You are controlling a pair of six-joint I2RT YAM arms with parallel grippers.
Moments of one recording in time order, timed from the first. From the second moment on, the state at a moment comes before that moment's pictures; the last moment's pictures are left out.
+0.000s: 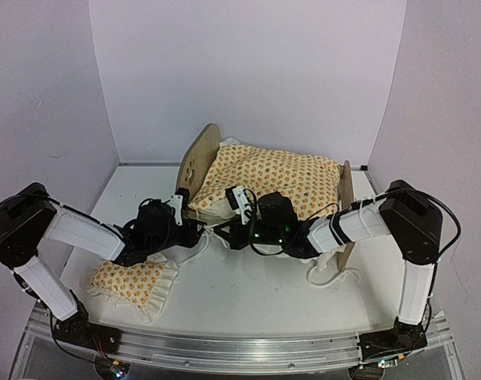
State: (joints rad) left arm -0.80 1.59 0.61 0.56 -0.12 -0.43; right arm 0.93 1.95 1.04 0.56 -0.24 0.39
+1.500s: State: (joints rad) left arm -0.76 1.32 0.56 0.46 0.03 -0.43; right arm 0.96 2.27 1.33 0.82 -0.26 0.35
